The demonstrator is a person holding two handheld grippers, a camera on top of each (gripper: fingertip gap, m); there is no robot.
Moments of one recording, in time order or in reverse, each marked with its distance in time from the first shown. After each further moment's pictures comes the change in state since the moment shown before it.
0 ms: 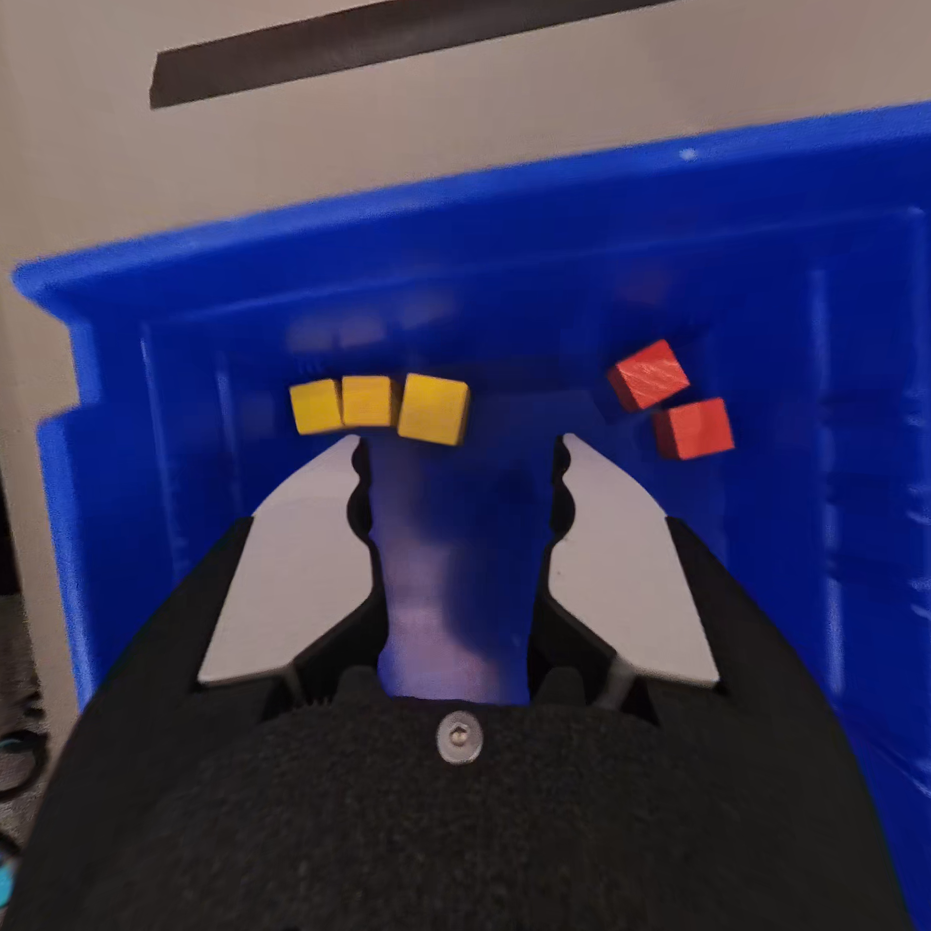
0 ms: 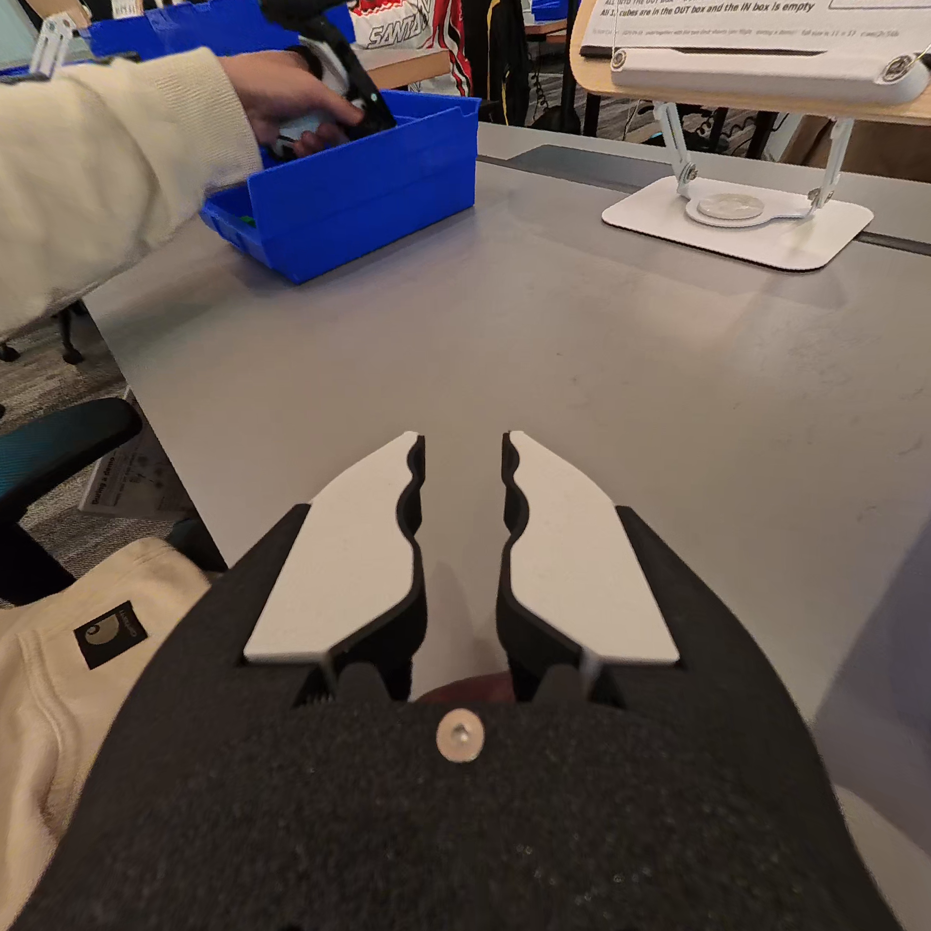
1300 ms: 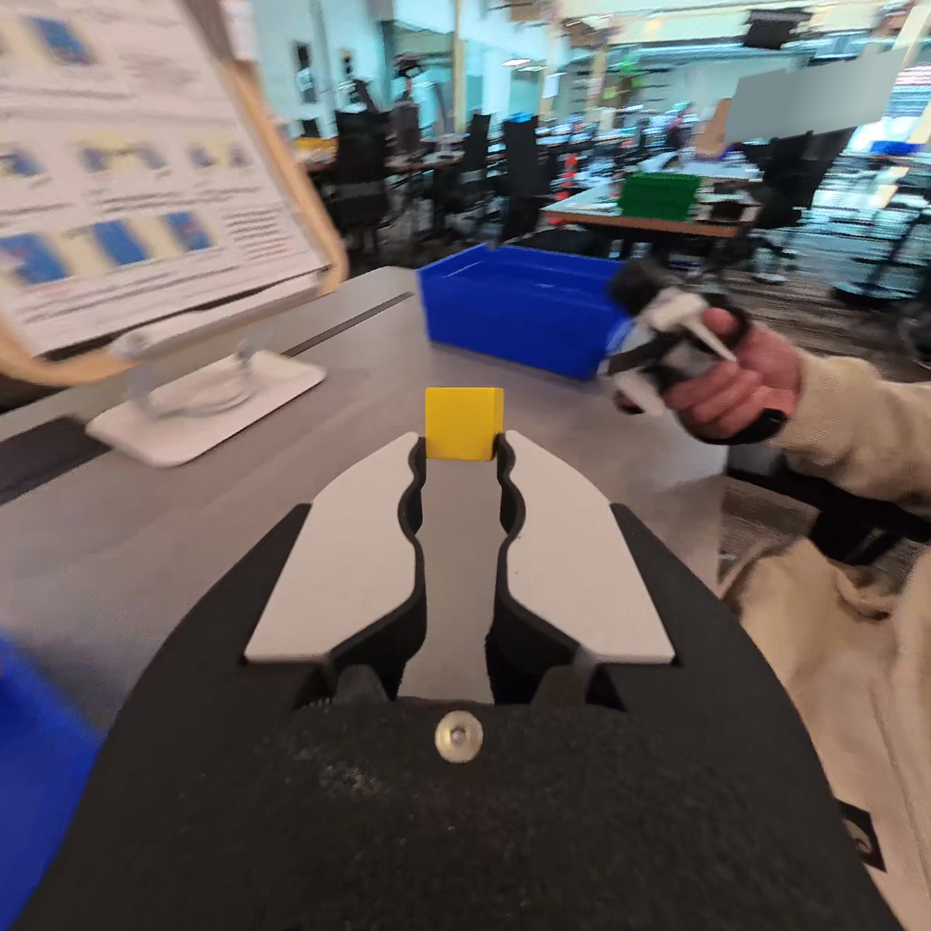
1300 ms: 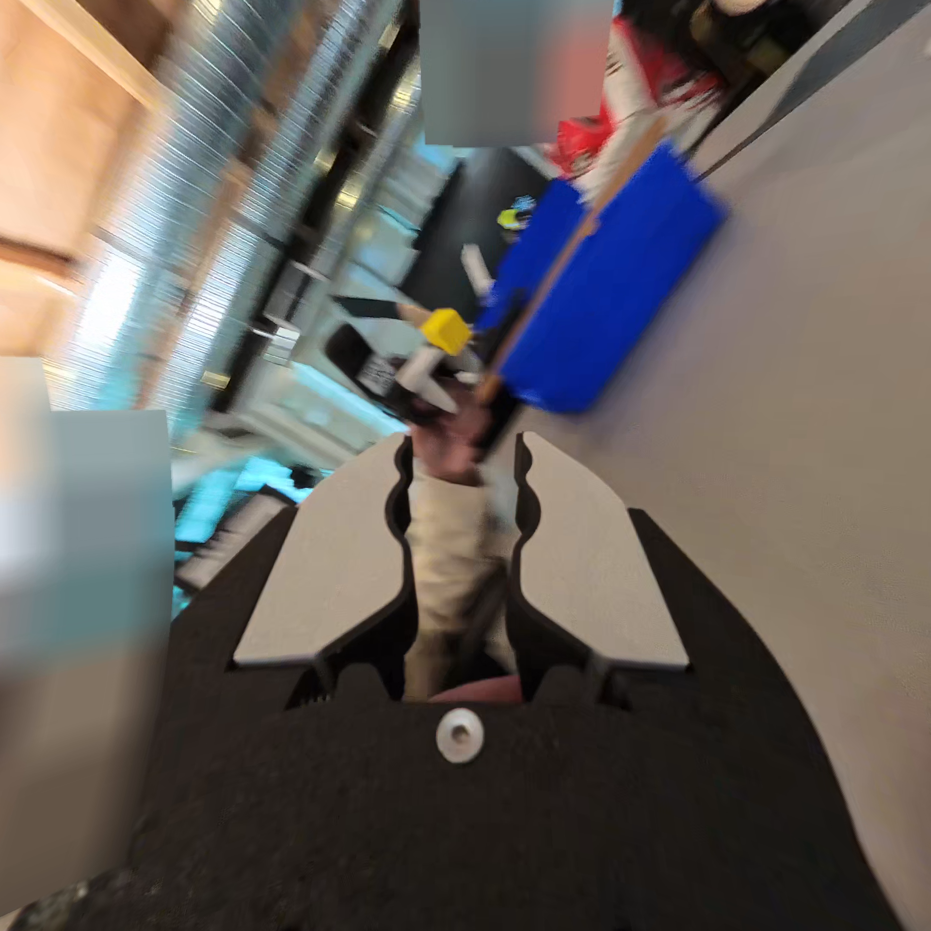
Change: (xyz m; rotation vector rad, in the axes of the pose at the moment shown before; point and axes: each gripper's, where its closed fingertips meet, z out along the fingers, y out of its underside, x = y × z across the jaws) left arm 0.249 0.118 -0.256 0.888 0.885 0.463; right arm -0.025 -0.060 0.012 0.212 -0.629 0.865
